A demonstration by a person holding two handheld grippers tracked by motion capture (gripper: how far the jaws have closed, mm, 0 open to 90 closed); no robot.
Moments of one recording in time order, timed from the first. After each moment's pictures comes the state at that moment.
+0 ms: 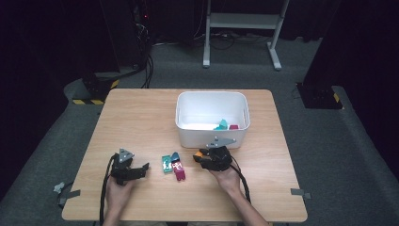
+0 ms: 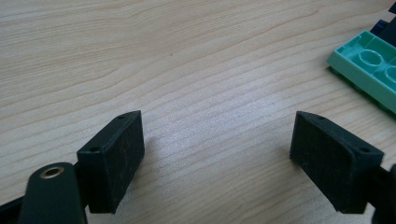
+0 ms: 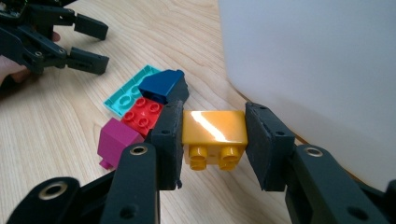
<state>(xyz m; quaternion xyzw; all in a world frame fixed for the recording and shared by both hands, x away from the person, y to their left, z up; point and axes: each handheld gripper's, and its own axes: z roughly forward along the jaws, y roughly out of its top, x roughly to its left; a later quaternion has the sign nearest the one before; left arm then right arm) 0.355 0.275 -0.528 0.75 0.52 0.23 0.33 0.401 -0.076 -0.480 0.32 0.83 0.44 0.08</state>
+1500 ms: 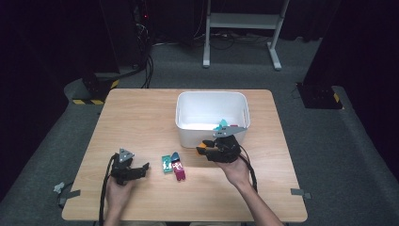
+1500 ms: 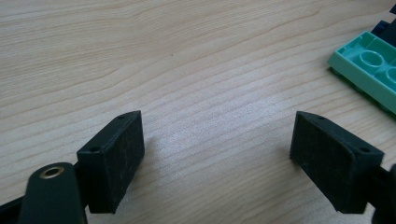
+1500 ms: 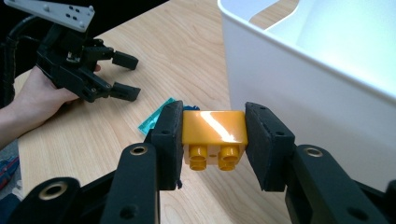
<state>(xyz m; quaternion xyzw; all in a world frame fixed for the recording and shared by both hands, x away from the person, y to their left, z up) 0.355 0.274 -0.528 0.75 0.52 0.23 0.33 0.400 -0.093 -0.414 0.29 0.83 0.46 0.06</state>
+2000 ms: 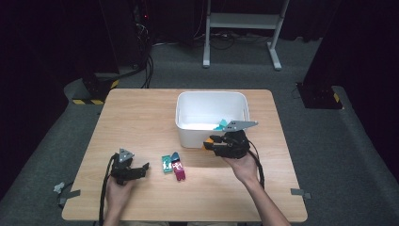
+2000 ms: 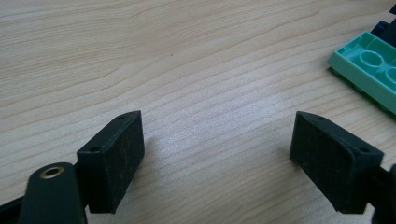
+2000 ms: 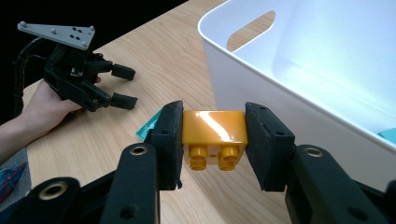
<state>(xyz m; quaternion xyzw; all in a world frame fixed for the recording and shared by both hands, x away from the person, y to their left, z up) 0.355 0.275 -0.528 0.75 0.52 0.23 0.33 0.403 -0.115 -0.394 0.31 0.82 0.47 0.07</state>
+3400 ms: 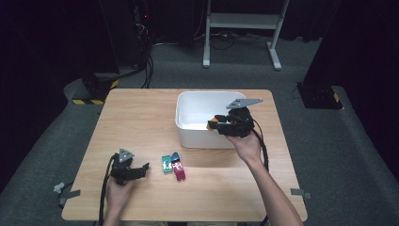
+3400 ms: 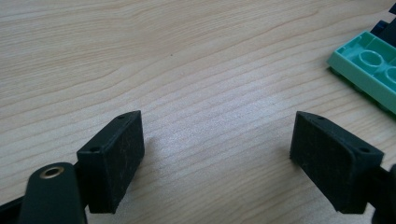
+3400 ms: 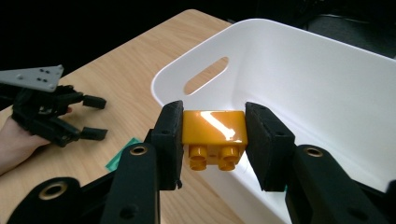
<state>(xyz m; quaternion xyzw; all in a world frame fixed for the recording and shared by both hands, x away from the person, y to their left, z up) 0.355 0.275 -0.529 0.75 0.52 0.23 0.33 0.444 -0.119 -0.350 0.33 0.82 0.46 0.10</state>
